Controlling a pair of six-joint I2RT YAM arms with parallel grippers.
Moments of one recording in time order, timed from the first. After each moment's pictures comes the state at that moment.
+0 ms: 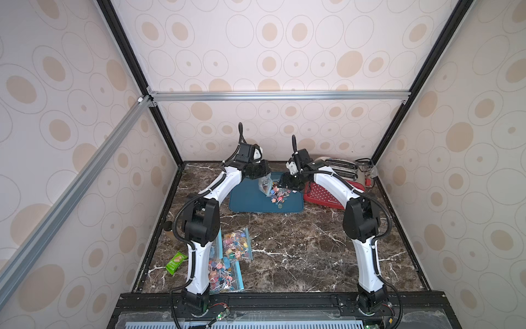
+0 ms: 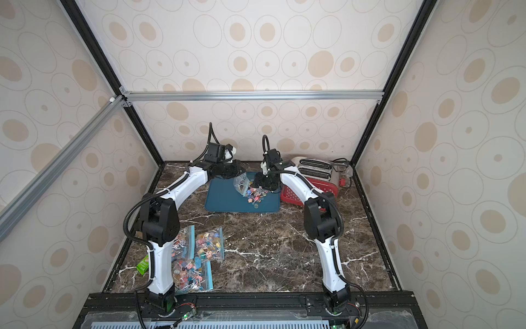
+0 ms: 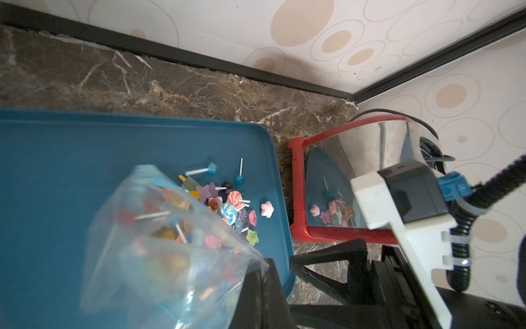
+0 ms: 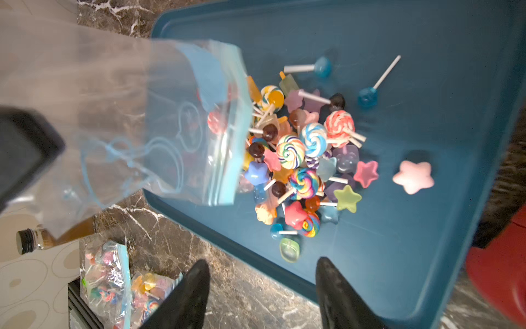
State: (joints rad) left arm -0.33 2.10 1.88 -0.48 0.42 -0.48; right arm 0.44 2.19 1.99 -0.82 -0.33 0.44
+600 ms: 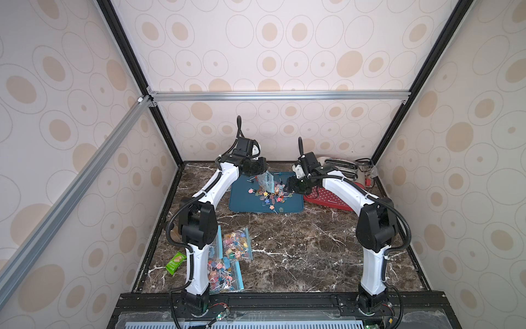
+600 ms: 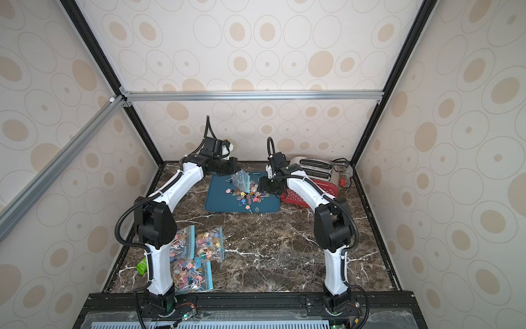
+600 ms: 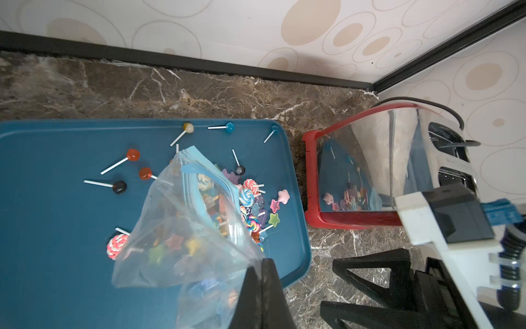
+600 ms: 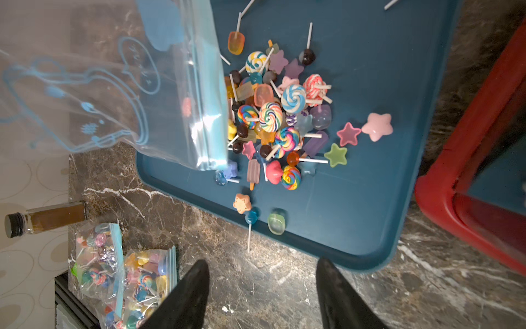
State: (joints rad) left arm -0.33 2.04 1.95 -0.68 0.33 -0.38; right arm 0.44 1.99 1.74 -0.78 -0.28 0.44
